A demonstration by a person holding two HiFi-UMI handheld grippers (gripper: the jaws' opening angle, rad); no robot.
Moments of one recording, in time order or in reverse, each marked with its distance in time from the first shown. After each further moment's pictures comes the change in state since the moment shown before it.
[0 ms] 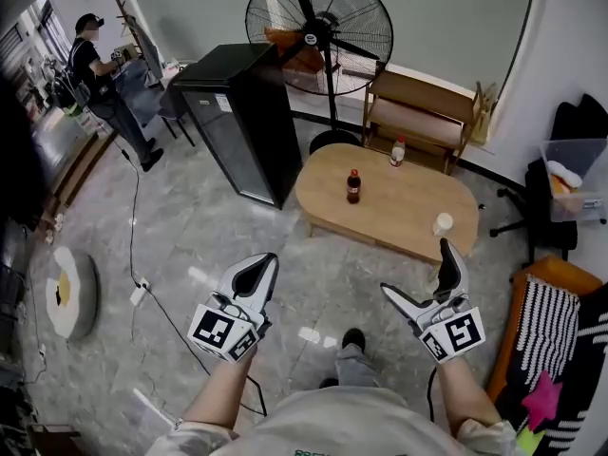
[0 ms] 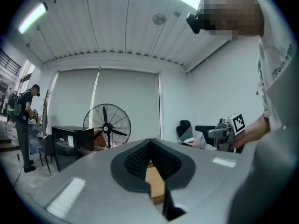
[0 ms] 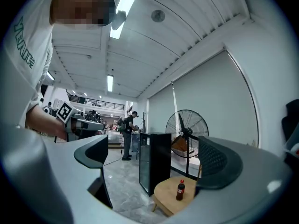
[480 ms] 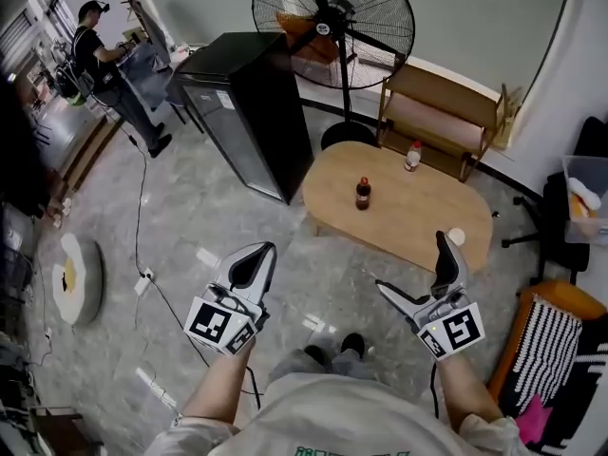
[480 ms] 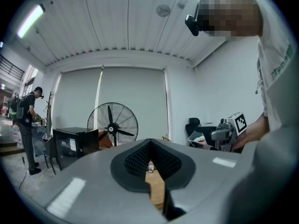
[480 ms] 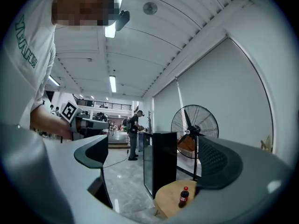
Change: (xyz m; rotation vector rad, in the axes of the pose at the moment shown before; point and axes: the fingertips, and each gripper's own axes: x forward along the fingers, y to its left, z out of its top) left arm 0.087 0.054 0.007 0.013 0.030 0.073; right arm 0.094 -0.059 -0.012 0.034 0.021 0.110
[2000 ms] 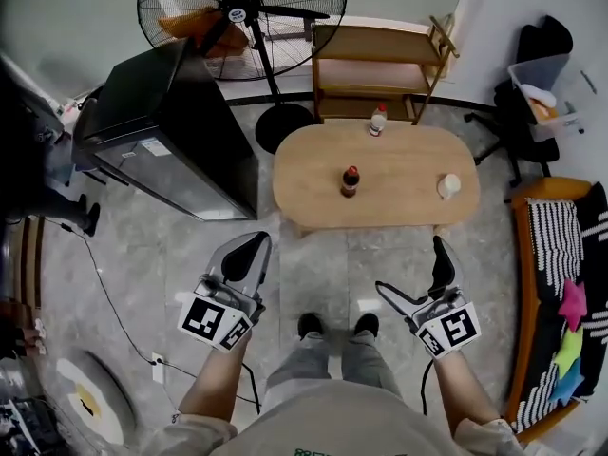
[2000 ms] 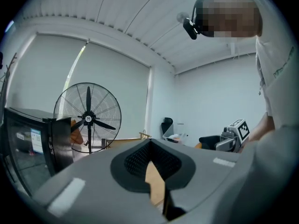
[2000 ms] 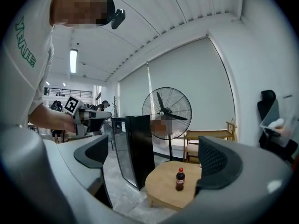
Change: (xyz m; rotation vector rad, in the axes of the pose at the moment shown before) left arm 0.130 0.195 -0.052 -0.069 0.051 -0.488; right arm 0.143 0.040 -0.092 0.113 0.164 -0.504
